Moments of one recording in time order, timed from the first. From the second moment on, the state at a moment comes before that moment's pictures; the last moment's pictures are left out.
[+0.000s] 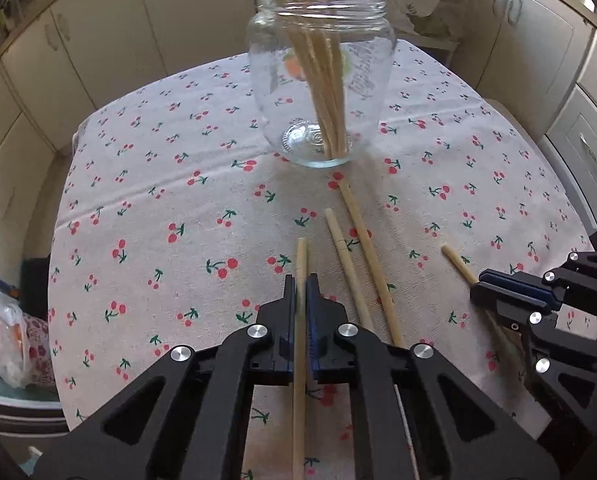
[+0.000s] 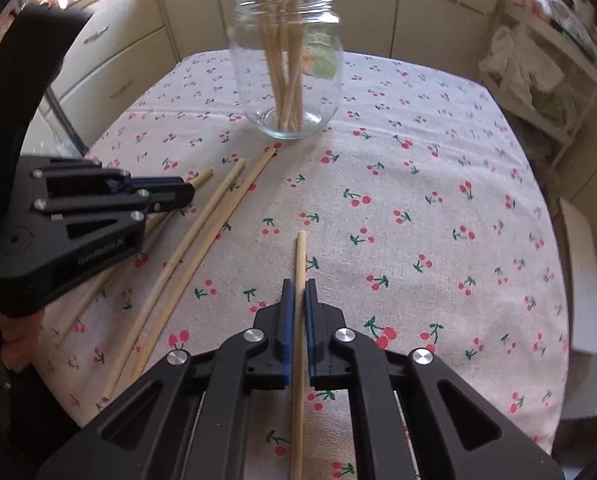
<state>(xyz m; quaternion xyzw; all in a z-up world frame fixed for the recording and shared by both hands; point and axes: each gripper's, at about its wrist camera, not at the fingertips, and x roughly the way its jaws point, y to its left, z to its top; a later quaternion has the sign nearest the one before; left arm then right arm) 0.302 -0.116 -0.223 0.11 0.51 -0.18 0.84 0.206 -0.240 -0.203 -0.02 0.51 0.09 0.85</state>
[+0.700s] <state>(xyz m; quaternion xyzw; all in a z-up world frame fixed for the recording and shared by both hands) 0.288 -0.091 -0.140 -0.01 0.36 -0.17 0.92 0.200 -0.300 -0.205 0.26 0.42 0.09 0.87</state>
